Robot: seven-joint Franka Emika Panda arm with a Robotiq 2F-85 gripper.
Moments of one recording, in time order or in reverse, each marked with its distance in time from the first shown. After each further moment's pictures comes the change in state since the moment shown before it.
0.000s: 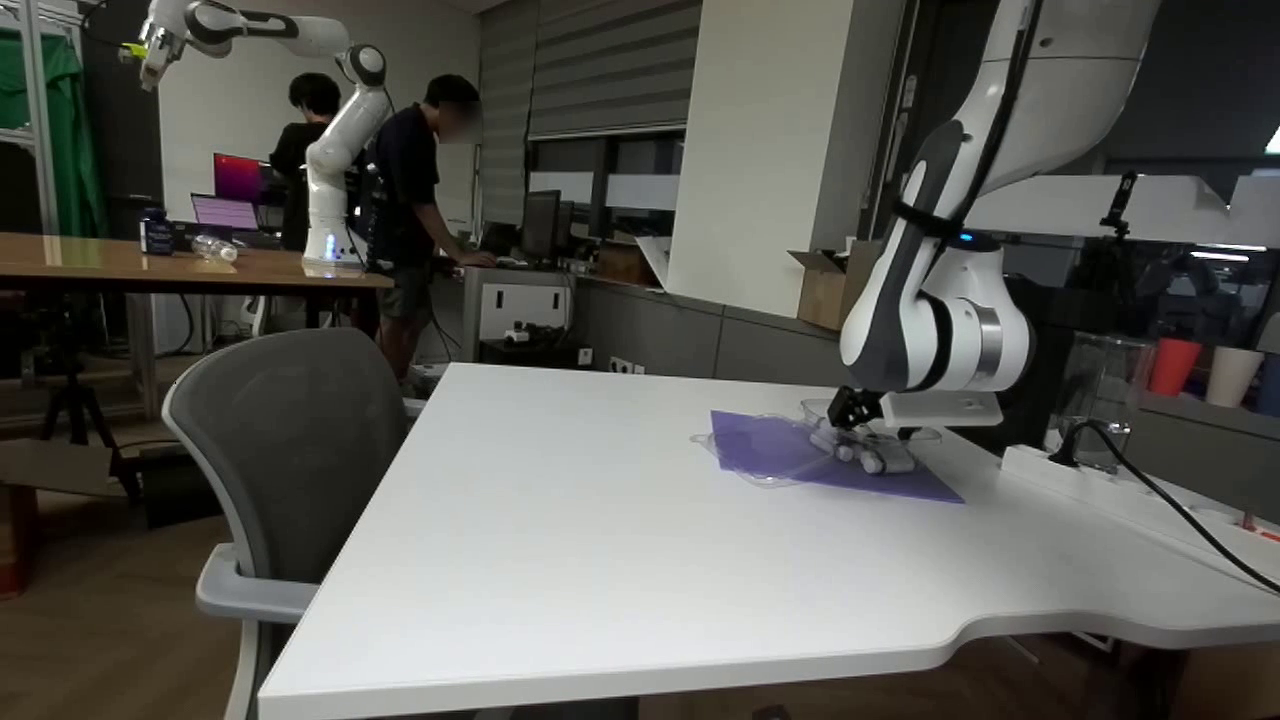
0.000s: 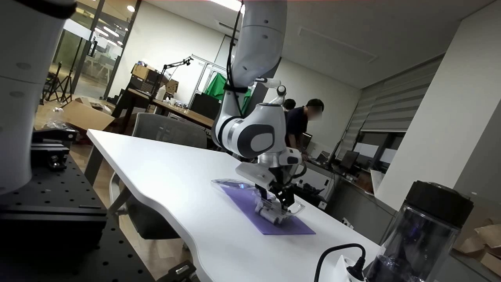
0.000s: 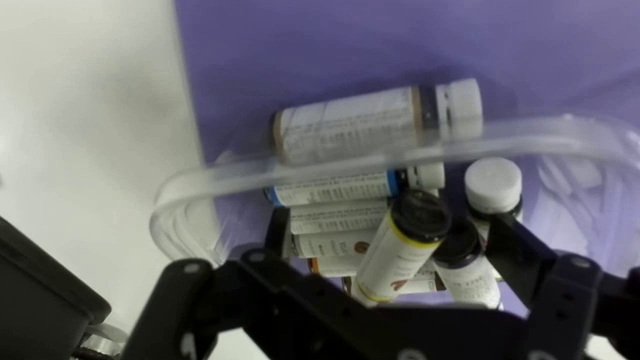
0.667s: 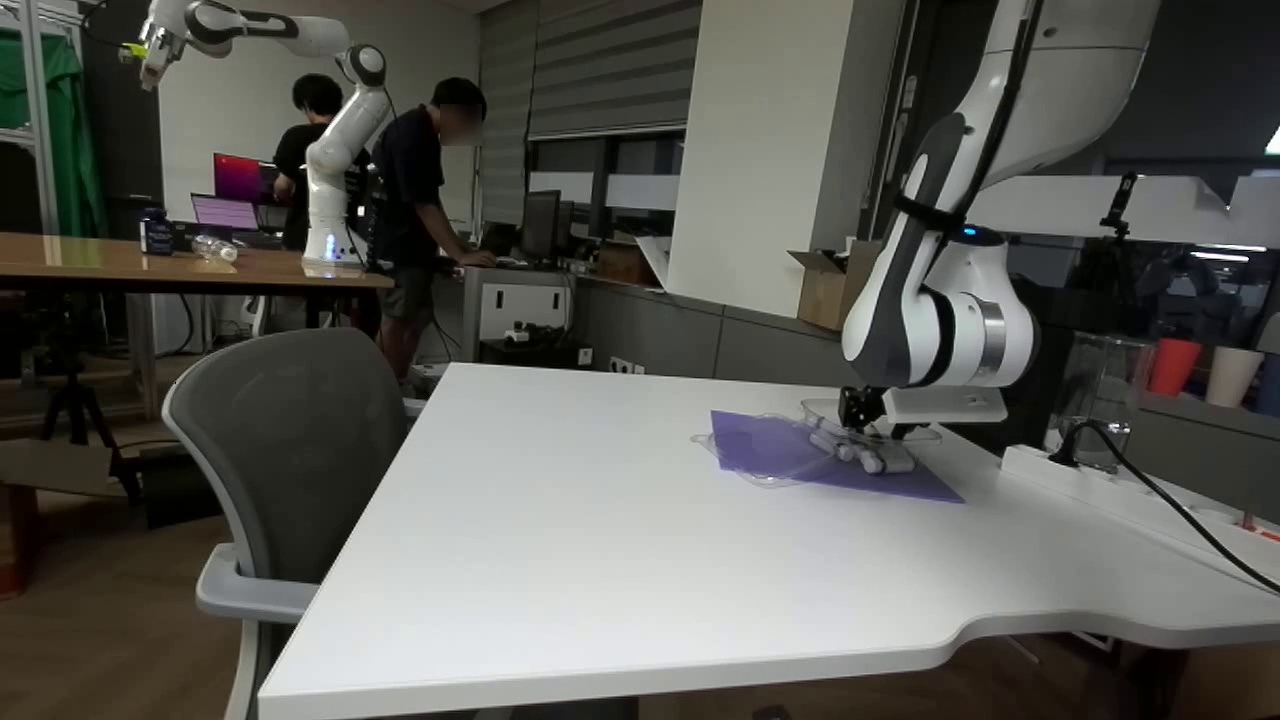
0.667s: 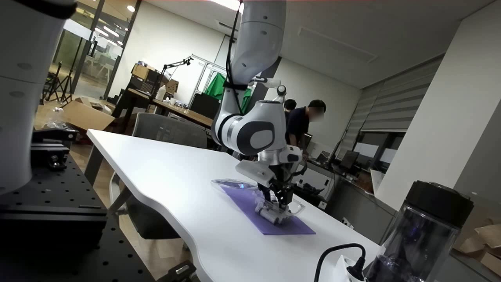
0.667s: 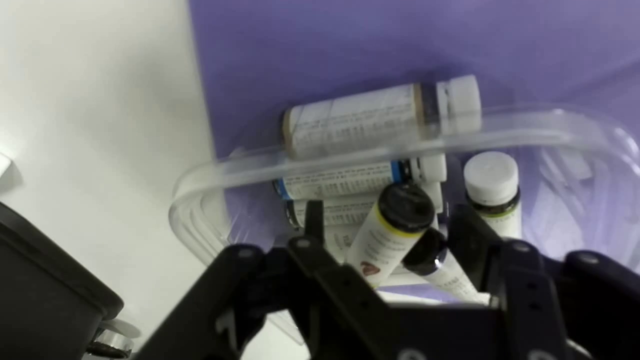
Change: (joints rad) arm 0.017 -0.021 -0.015 -0.021 0.013 0.003 0.007
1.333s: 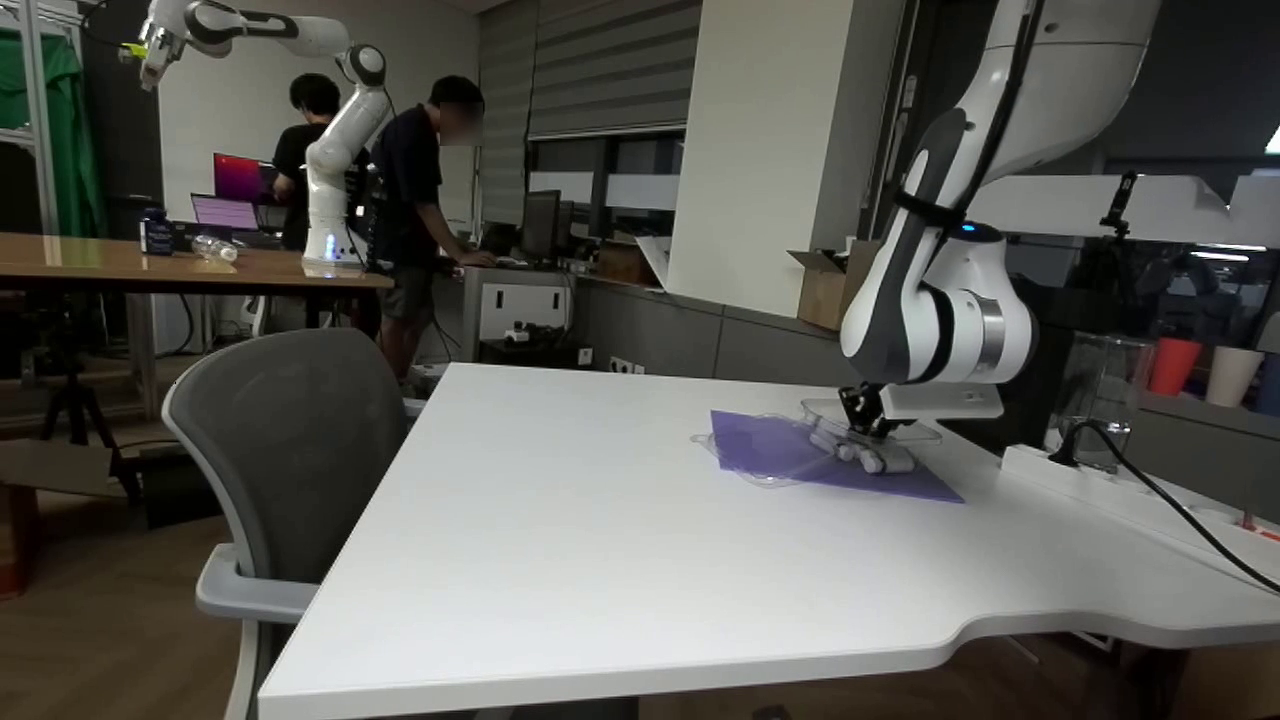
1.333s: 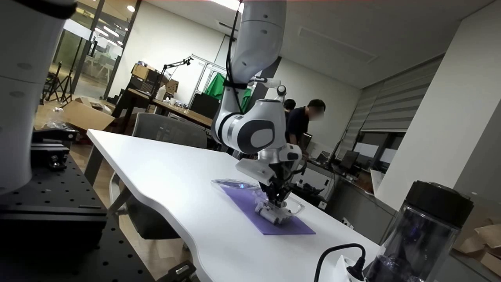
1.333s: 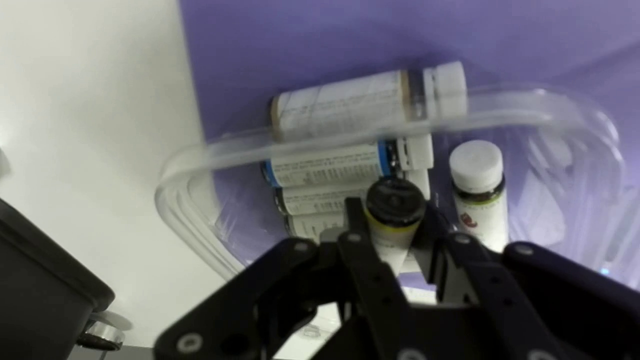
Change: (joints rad) arm -0.003 -0.010 0.007 -0.001 -0.014 0.001 0.002
